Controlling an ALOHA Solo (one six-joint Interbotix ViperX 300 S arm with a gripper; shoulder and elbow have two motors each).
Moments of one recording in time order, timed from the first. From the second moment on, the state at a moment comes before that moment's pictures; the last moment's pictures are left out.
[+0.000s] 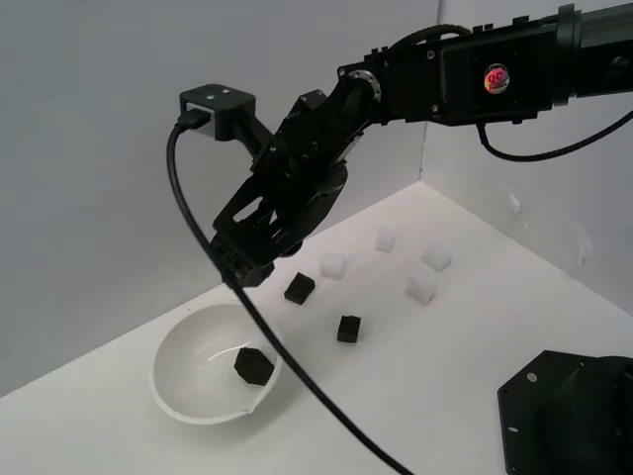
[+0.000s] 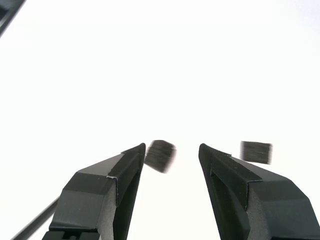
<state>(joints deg) -29.7 104.9 104.5 122.2 122.3 -14.9 40.0 3.8</state>
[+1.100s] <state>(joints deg) -22.8 101.9 101.6 123.3 123.5 -14.9 39.7 10.5</state>
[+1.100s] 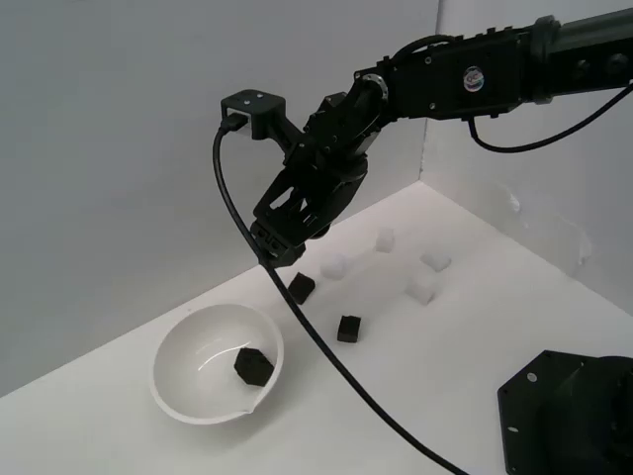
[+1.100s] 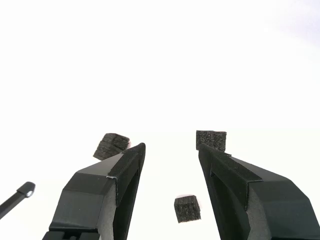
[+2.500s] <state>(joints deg) -17.8 82.1 81.7 123.2 123.3 -14.8 31.2 18.0</state>
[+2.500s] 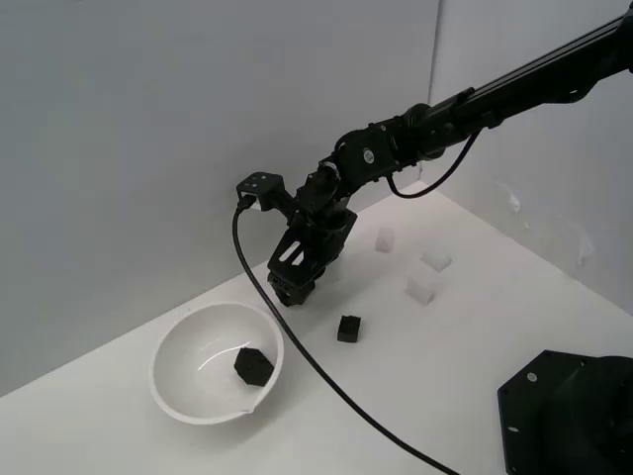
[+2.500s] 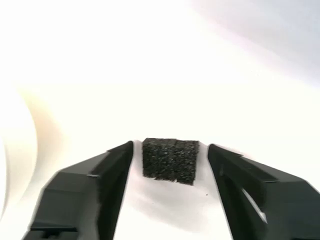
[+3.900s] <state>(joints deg) -27.2 102.7 102.5 122.9 123.1 -16.4 39.6 11.4</state>
